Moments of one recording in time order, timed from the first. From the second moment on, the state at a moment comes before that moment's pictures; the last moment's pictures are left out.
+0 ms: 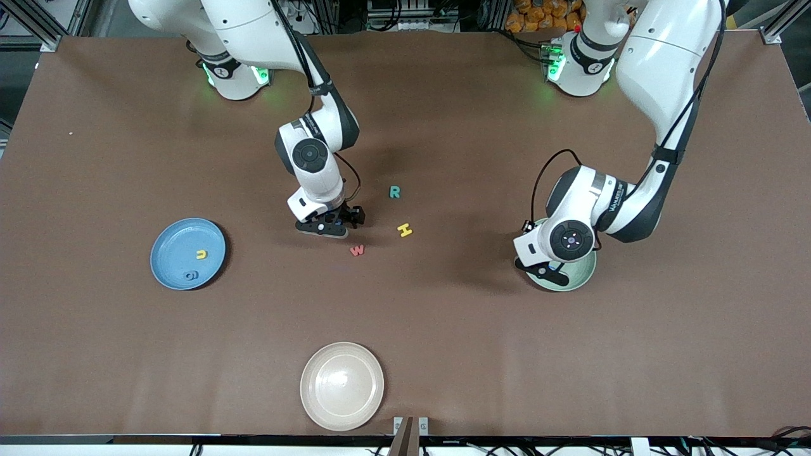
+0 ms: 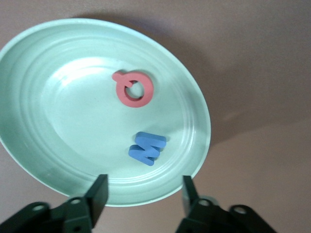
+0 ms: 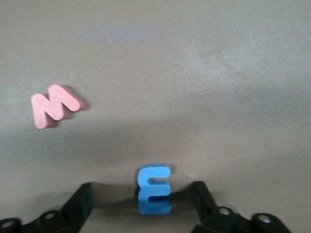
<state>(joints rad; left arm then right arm) -0.19 0.60 -0.19 -1.71 0.19 1.92 -0.04 0.91 0.54 -0.28 -2.10 0.22 2.65 0.65</state>
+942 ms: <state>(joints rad) -0.55 0.62 -0.22 -1.58 0.04 2.01 -1.18 0.85 0.45 -0.29 -2.08 0.22 2.58 0.60</state>
